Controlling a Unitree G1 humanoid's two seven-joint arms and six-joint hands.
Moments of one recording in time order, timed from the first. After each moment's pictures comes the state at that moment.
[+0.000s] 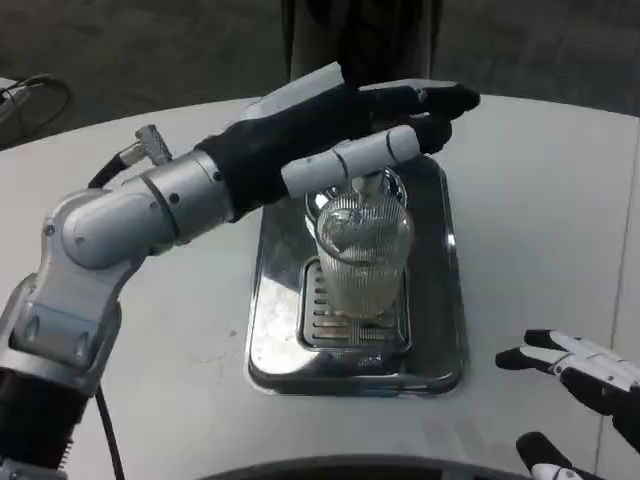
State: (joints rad) left arm -0.91 0.47 -0.13 0.27 0.01 -0.16 -0.70; right arm 0.51 -0.40 -0.33 -1.02 -0.41 0.05 0.53
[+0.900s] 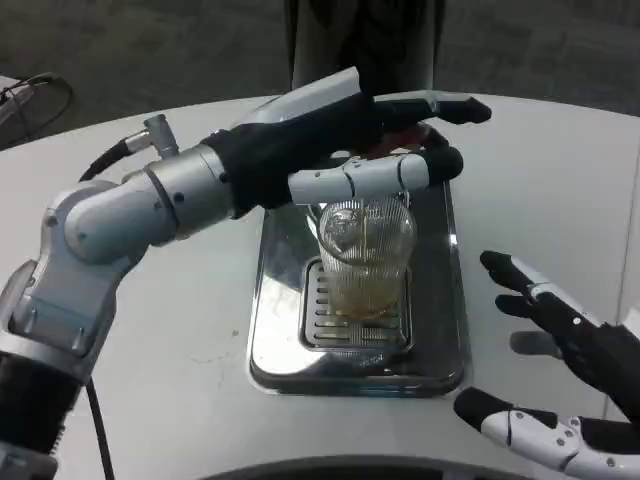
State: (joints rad) left arm -0.94 0.51 -0.17 0.33 0.06 -0.30 -0.71; right arm 0.24 -0.36 -0.18 -0.87 -0.13 0.25 0.46
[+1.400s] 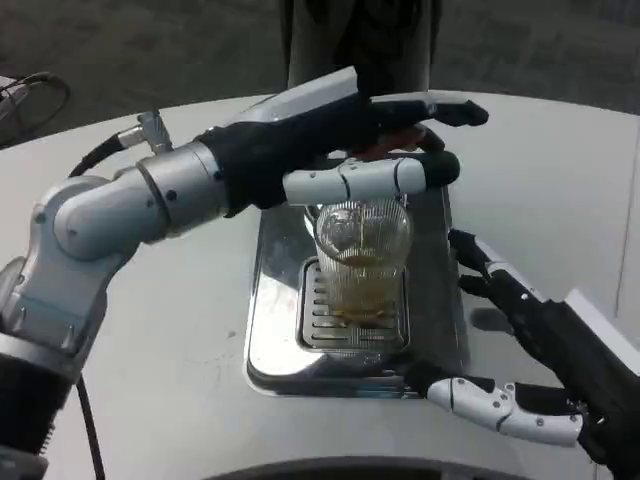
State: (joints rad) left arm -0.94 0.54 -0.17 0.30 0.06 -0.29 -0.71; right arm 0.08 -0.32 0.01 -0.71 -0.22 0.29 0.31
